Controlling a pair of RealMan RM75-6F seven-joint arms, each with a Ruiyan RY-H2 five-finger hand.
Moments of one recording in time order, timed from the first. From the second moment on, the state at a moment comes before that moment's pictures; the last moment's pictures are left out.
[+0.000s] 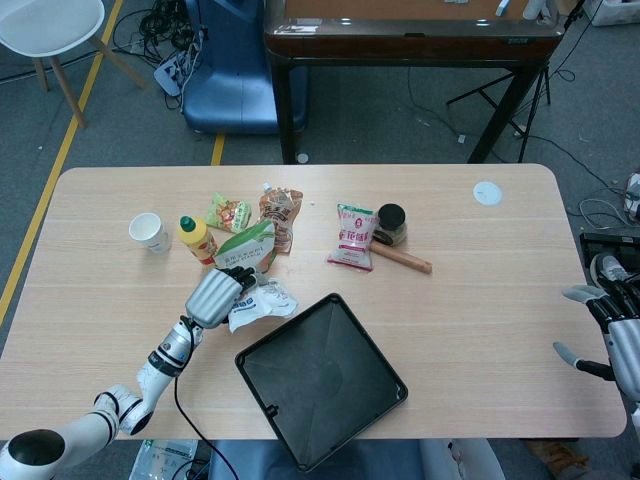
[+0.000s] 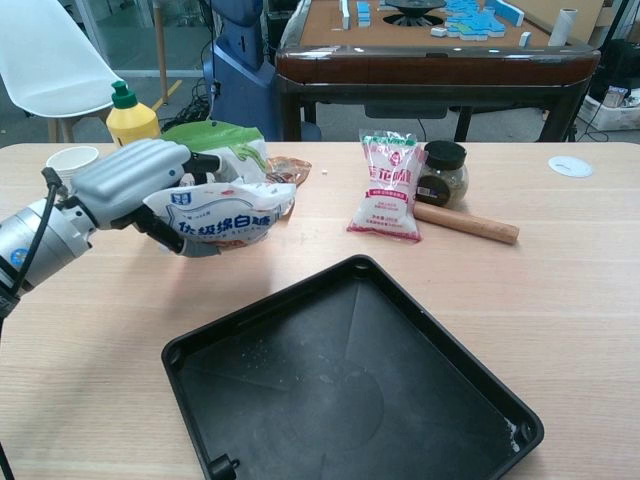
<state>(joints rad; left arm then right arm) -0.70 -1.86 -0.07 -0.75 1.66 1.34 -0.22 0.05 -0.97 0.07 -1.66 -1.56 1.56 0.08</state>
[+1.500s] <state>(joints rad) -0.64 -1.77 0.03 -1.04 1.84 1.31 1.06 0.02 -0.97 0.06 -1.65 -1.58 1.59 0.11</state>
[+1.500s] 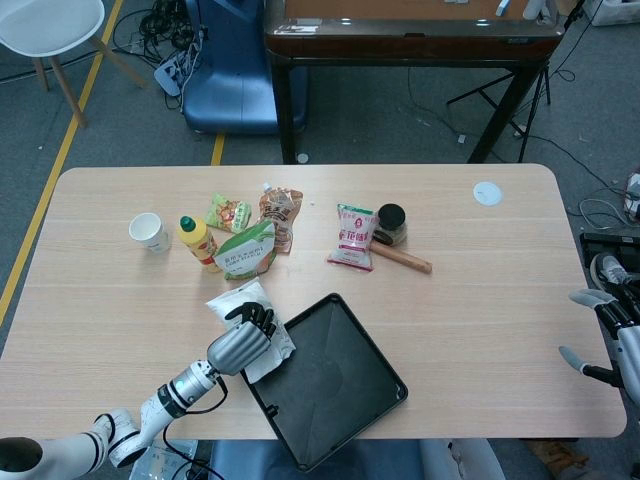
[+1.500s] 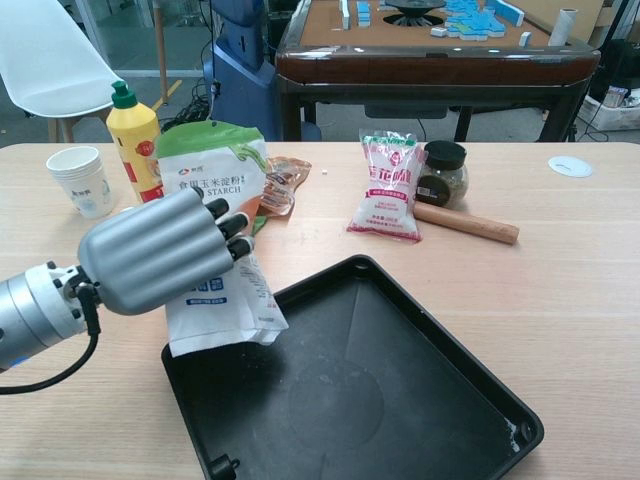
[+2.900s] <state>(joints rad) -0.61 -1.75 -0.04 -1.19 1.75 1.25 0.93 0.02 -0.97 0.07 -1.65 -1.55 1.59 0.10</state>
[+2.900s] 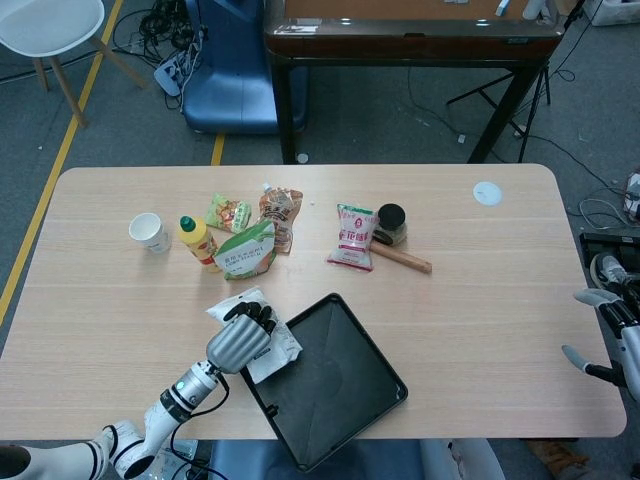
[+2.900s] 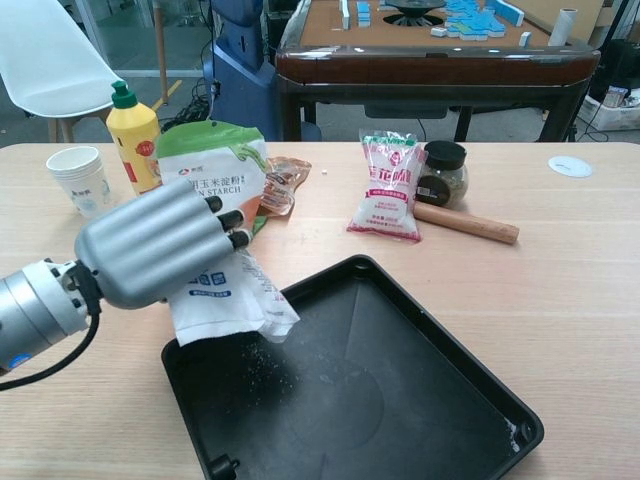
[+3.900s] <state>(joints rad) -0.63 -1.63 -0.23 -1.33 1.31 0.96 0.02 0.03 -0.98 0.07 -1.65 -1.54 1.57 0.10</state>
